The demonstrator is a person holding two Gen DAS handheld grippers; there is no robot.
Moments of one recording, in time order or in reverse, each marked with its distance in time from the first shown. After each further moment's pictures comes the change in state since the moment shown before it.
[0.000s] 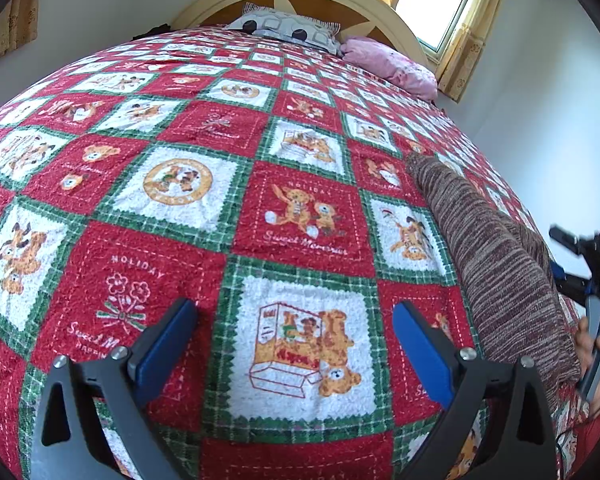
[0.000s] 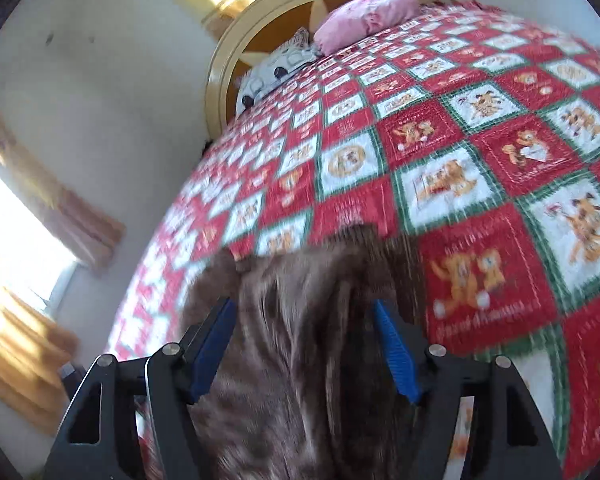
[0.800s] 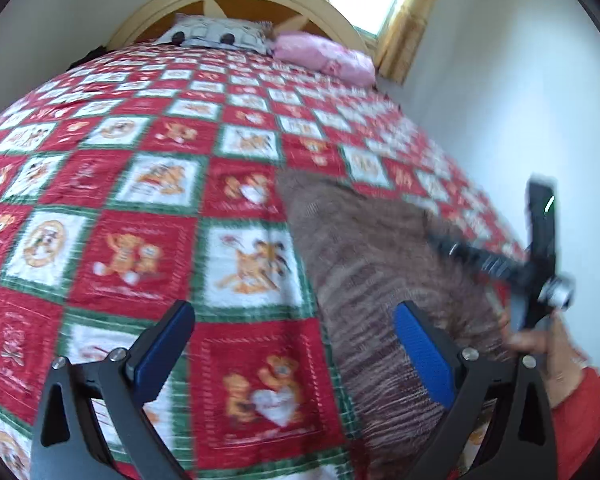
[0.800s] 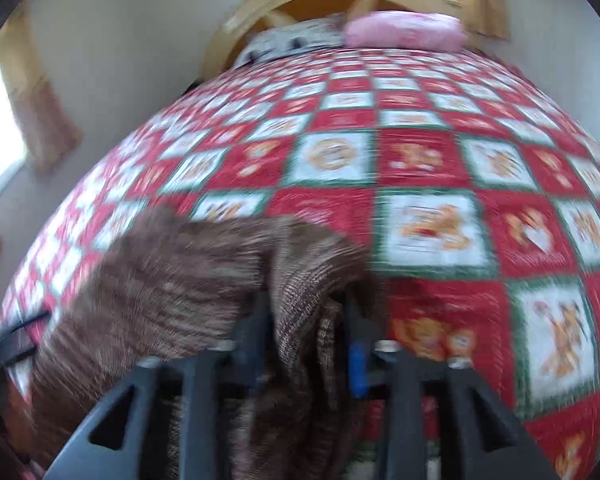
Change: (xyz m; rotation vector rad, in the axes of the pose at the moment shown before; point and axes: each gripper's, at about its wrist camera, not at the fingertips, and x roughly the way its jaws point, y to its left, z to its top) left arm 0.011 -0.115 0.010 0.158 0.022 -0.093; right arm 0.036 0.004 0.012 -0.339 0.046 -0.267
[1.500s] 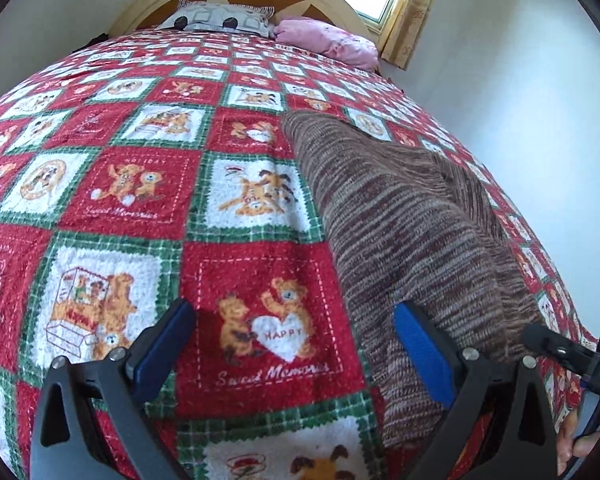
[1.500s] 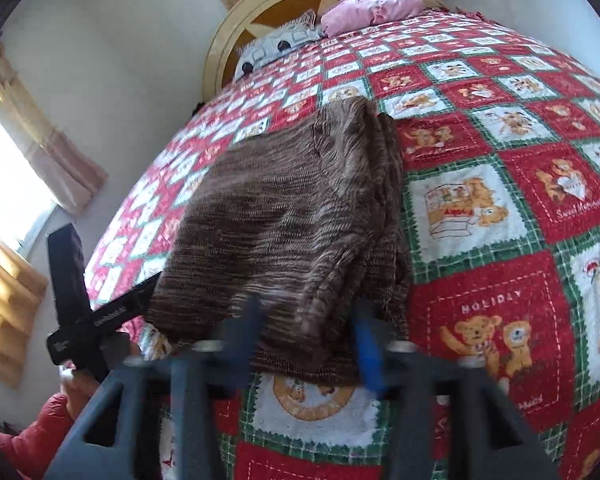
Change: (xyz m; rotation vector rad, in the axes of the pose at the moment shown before) left arm -0.008 0.011 -0.046 -0.028 0.022 -0.027; right arm -0.099 0.043 -0.133 0.168 0.029 0.130
